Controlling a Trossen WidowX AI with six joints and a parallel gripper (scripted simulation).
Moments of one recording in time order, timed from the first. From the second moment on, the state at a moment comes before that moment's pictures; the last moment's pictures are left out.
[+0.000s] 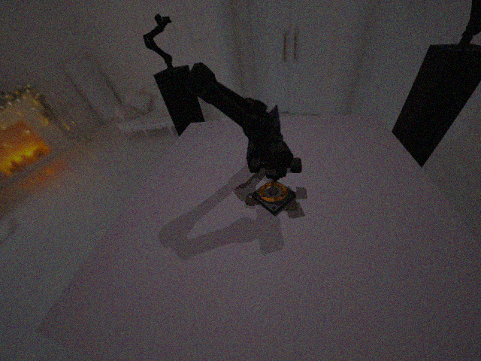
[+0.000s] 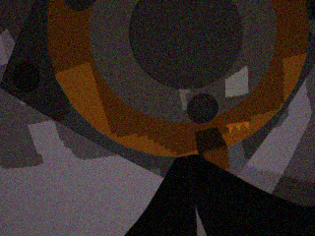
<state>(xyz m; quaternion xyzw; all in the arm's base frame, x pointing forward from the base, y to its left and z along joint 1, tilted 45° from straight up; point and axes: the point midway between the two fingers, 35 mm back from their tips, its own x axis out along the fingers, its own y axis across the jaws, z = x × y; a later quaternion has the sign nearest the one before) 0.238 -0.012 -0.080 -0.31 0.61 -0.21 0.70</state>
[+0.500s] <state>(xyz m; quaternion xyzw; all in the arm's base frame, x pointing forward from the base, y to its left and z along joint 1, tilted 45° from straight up) 0.239 -0.021 -0.071 -0.31 0.61 -0.21 0.70</state>
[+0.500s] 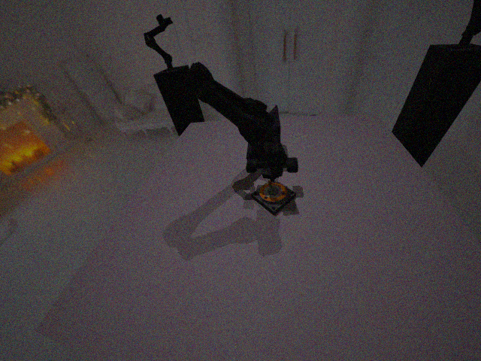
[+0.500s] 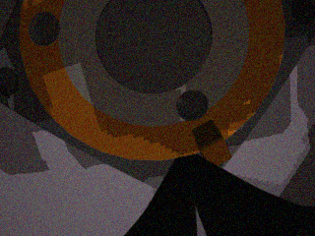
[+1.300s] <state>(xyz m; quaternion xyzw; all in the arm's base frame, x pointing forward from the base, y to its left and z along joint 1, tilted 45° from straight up) 0.242 -0.028 -0.063 -0.31 0.61 -0.21 0.70</state>
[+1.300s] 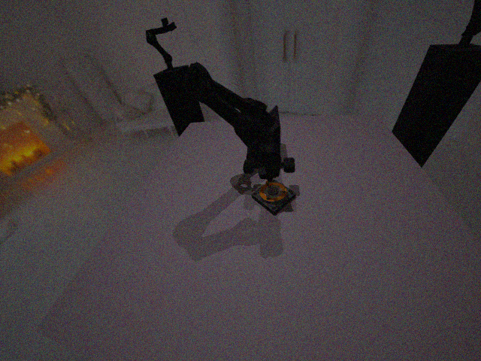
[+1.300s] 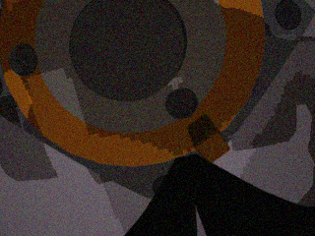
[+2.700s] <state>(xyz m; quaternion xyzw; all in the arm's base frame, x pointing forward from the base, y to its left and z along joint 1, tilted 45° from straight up) 0.265 -0.044 -0.043 -0.32 0.61 -0.22 0.70</state>
